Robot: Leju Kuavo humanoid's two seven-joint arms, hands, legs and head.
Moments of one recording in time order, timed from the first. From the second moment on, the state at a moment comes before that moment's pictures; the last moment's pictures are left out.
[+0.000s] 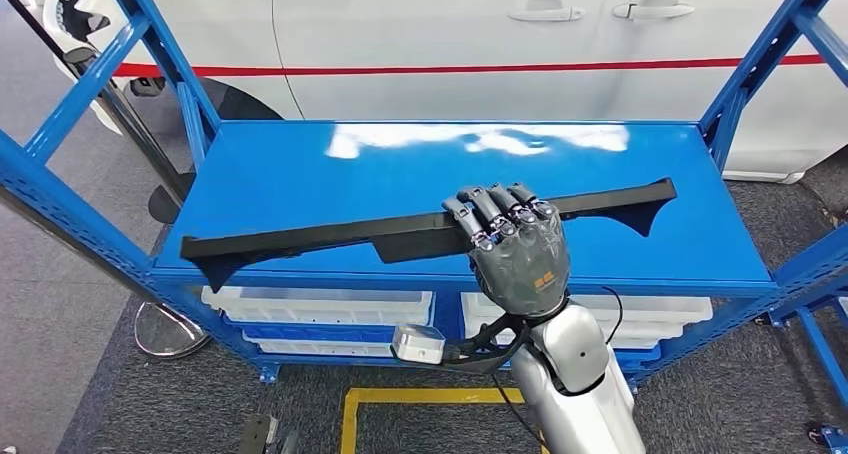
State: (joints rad) left arm -0.16 -0.19 0.65 -0.23 -0.63 0.04 -0.54; right arm -0.29 0.18 0.31 -1.72 1.41 -0.70 -0.37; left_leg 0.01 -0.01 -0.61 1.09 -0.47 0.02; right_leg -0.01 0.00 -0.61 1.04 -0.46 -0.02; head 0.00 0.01
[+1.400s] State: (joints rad) left arm -0.13 -0.20 0.67 -0.23 -0.63 0.06 -0.50; right arm -0.19 0.32 0.19 -1.75 1.19 -0.70 -0.67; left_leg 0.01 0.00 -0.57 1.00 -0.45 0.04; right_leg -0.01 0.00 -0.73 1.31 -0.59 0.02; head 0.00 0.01
